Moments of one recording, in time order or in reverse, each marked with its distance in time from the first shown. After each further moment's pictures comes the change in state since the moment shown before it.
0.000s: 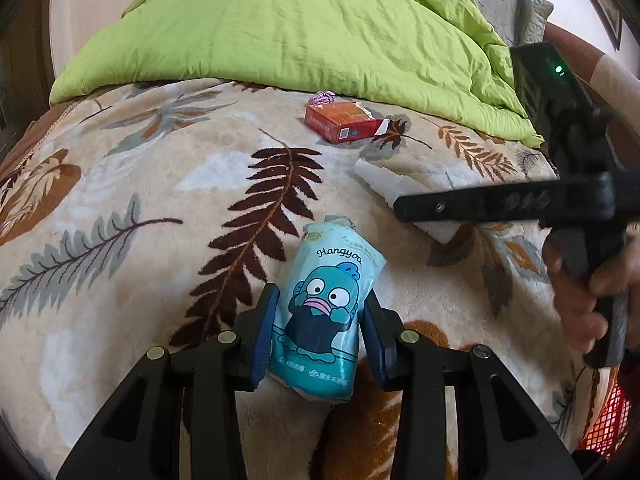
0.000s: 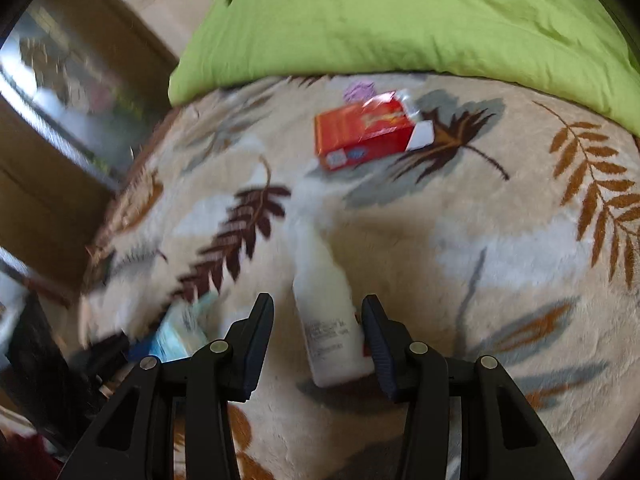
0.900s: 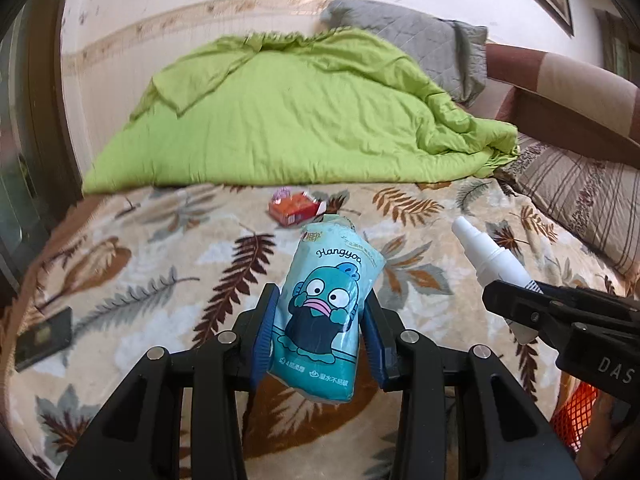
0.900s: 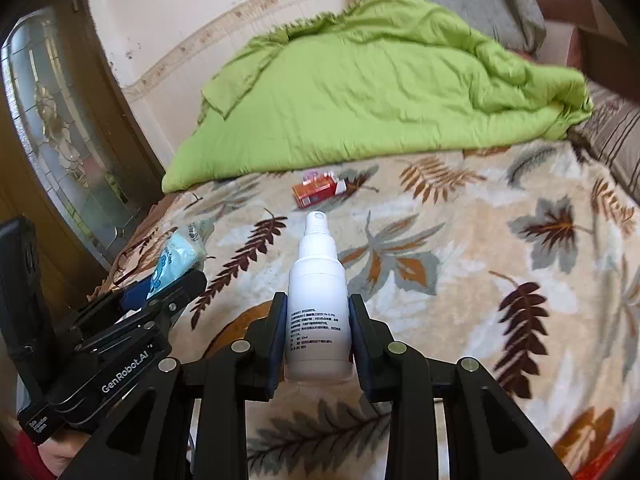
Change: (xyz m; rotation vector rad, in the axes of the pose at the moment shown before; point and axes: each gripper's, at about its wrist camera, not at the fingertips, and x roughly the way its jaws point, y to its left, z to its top) left arm -0.146 -0.091 -0.023 0.141 -0.261 0.060; right arm -0.181 0.080 -0.175 0.137 -0.454 -0.235
